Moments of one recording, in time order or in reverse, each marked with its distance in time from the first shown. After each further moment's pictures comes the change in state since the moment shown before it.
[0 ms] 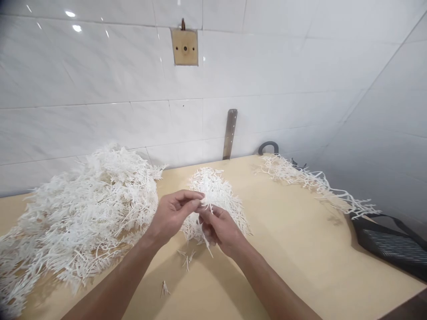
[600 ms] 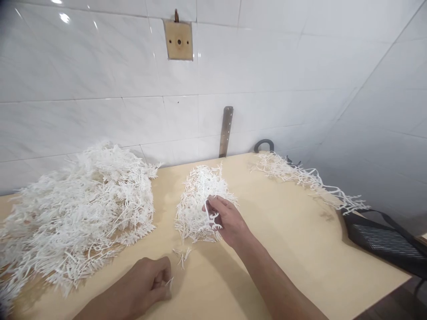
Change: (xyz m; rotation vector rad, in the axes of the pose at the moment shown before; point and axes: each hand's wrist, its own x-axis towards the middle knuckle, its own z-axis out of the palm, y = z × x) left_hand -0.110 -0.038 -0.046 0.790 -0.451 -0.470; right_hand 0.002 -0.010 -0.022 0.156 0.082 -0.036
